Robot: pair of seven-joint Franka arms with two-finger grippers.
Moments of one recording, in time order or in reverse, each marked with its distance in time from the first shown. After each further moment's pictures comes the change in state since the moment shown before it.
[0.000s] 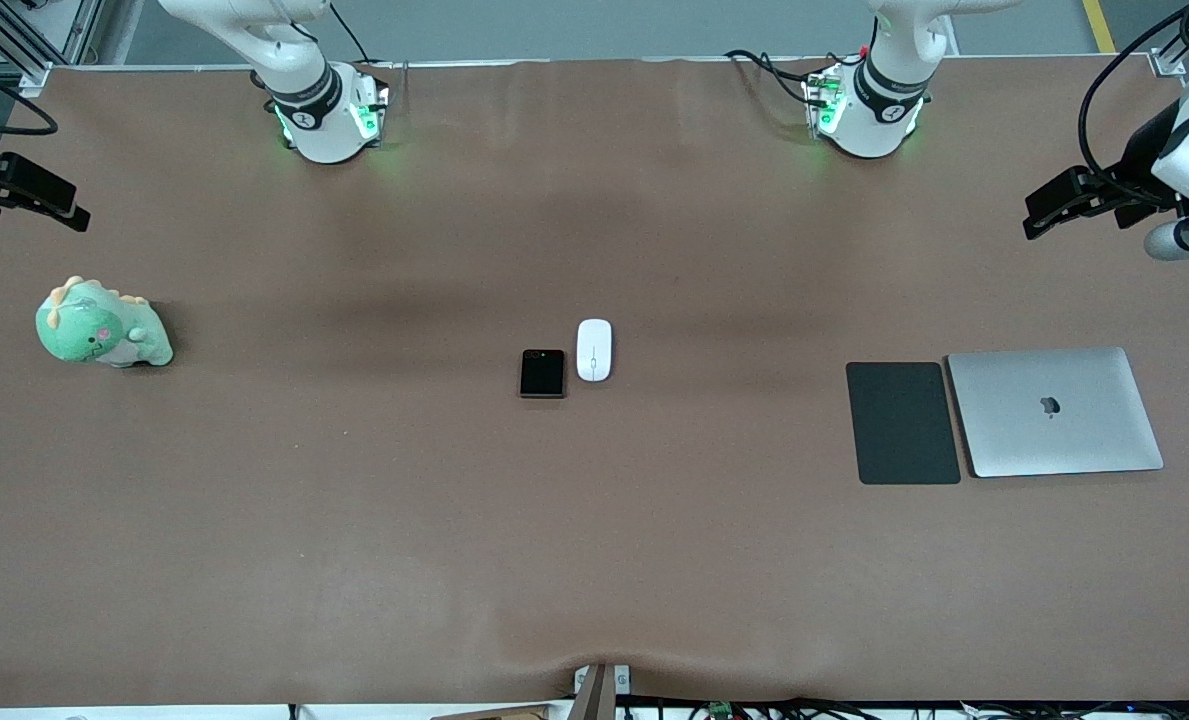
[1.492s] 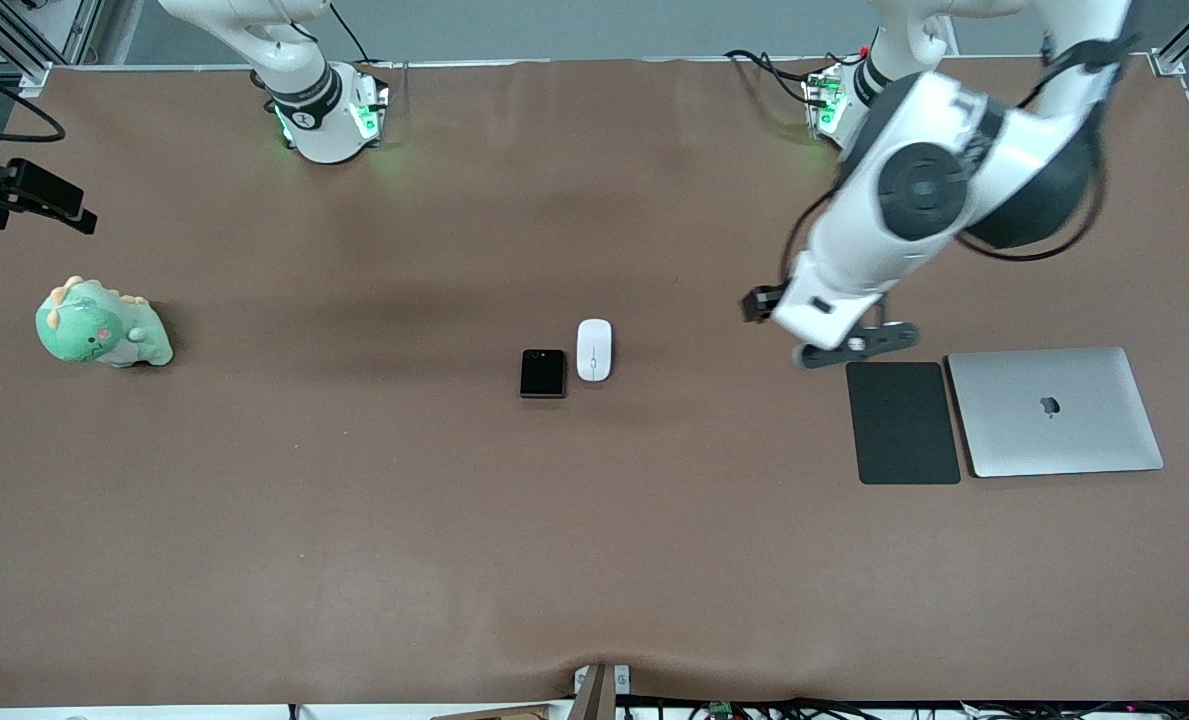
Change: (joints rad) left arm -0.232 0.325 -0.257 -0.103 0.022 0.352 -0.611; right arm 0.000 0.002 0.000 -0.019 0.000 0.000 0.000
